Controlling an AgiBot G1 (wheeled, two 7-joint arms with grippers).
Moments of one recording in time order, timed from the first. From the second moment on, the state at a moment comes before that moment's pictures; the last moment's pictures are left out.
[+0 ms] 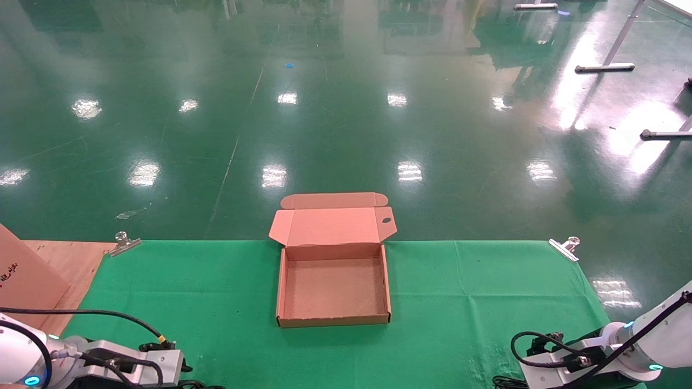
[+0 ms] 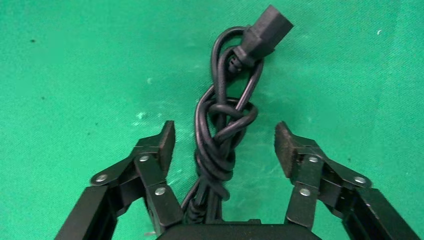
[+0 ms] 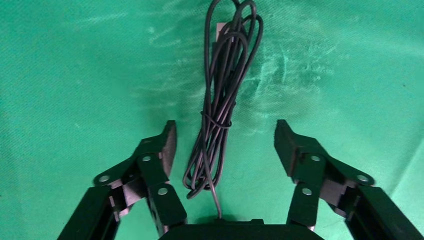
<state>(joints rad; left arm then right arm) -1.53 1.03 0.72 -0.13 1.80 1.25 0.54 1.55 -1.08 -0.83 0.23 -1.96 -1.13 -0.56</state>
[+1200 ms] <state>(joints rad) -1.71 1.04 0.72 -0.14 1.80 1.34 0.58 1.74 -1.08 -0.76 0.16 -1.86 -1.28 -0.65</state>
